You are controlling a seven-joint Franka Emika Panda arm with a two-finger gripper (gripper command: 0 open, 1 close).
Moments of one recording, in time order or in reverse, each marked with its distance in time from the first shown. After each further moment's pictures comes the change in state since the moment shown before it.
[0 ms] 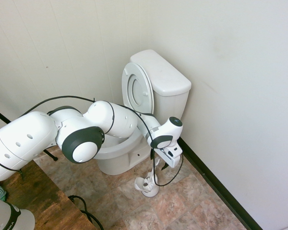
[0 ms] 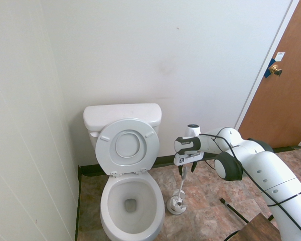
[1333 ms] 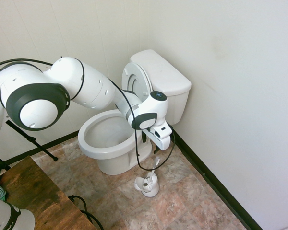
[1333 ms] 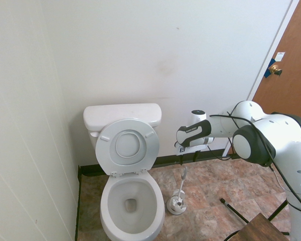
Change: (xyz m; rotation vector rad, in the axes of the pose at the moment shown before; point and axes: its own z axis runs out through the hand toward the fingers) arm -0.095 0.017 -0.145 0.084 0.123 0.048
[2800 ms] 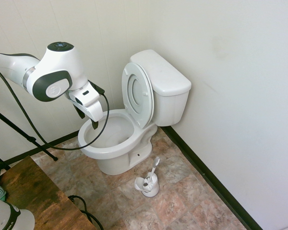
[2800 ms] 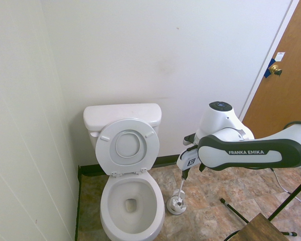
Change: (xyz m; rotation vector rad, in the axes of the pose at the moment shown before) arm -0.282 0.085 -0.207 0.091 0.081 -0.181
